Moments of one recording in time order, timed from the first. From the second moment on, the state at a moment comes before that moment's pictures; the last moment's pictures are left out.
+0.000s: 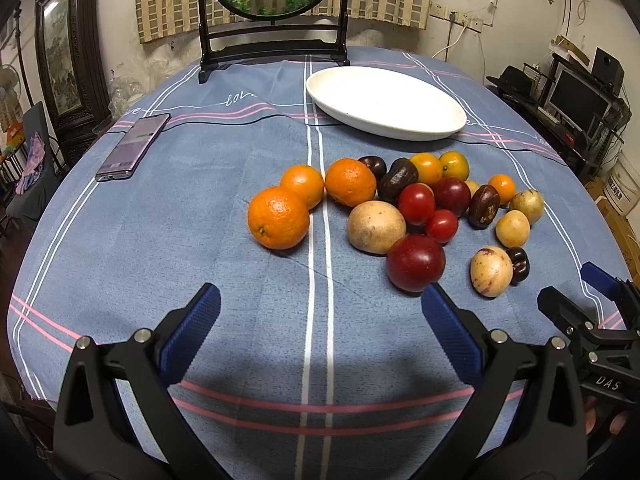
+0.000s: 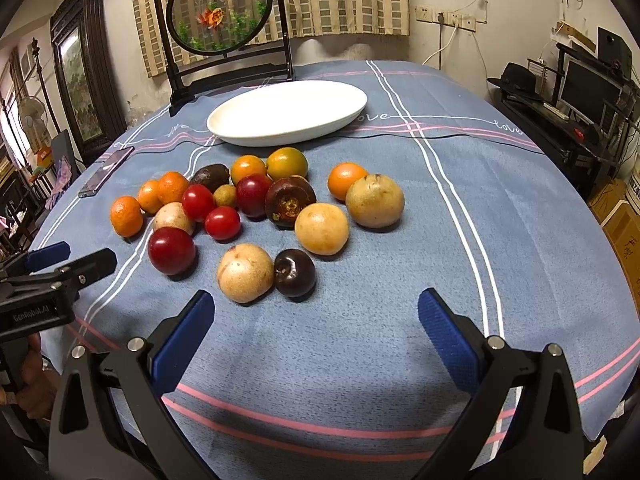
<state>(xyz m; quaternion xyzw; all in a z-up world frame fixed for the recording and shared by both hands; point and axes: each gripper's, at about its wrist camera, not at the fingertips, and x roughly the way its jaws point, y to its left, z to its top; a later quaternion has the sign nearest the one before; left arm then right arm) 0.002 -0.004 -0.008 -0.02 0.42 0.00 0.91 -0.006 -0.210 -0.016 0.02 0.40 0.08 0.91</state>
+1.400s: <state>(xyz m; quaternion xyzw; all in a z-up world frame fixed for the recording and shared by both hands) 0.029 -0.030 -0.024 0.01 0.46 -0.08 0.88 0.006 -0.209 -0.029 -0.07 0.43 0.12 0.89</state>
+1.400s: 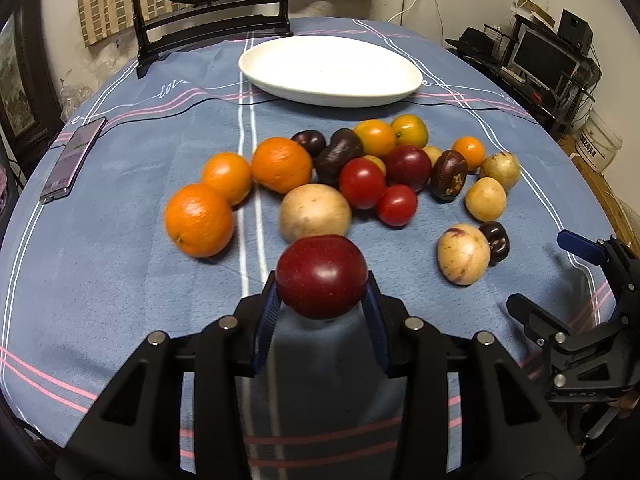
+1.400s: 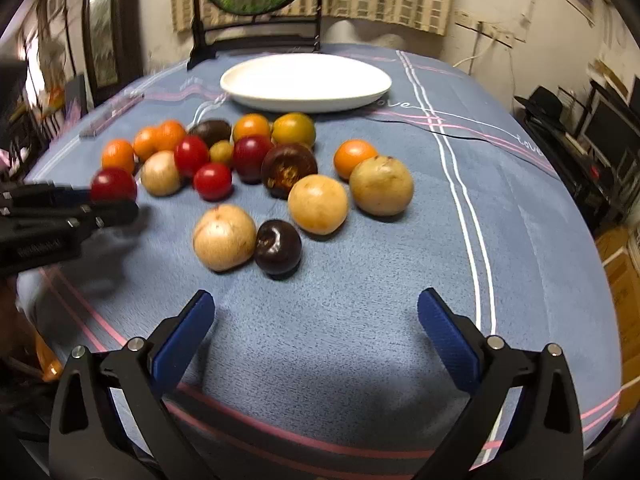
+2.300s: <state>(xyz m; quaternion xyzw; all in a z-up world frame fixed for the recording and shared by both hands) 0.029 -0.015 -0.008 0.00 0.44 -0.11 0.89 0.023 -0.205 -0.004 -0.03 0.41 0.19 0.89</state>
